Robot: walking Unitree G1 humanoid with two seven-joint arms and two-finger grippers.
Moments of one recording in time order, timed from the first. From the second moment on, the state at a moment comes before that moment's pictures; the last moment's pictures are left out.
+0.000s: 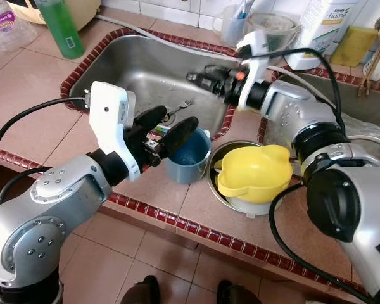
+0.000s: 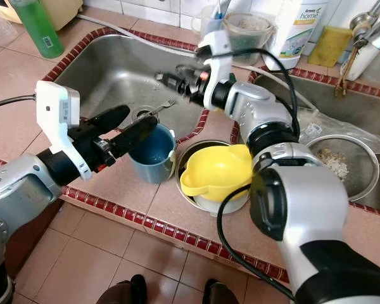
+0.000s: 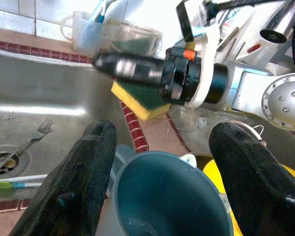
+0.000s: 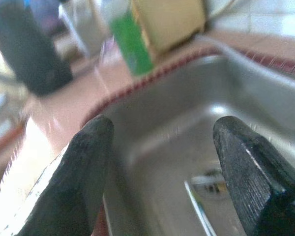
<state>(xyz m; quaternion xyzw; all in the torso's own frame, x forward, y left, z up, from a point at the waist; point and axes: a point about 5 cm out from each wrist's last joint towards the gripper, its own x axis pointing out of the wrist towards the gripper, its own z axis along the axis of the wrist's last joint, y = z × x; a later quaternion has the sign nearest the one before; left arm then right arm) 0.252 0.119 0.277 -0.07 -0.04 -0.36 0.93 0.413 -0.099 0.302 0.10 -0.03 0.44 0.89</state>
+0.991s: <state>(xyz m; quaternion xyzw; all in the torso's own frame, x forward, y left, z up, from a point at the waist) 0.315 0.166 0.275 -0.09 -0.08 -0.17 0.98 0.407 -0.169 0.331 0.15 -0.25 0.23 0.93</state>
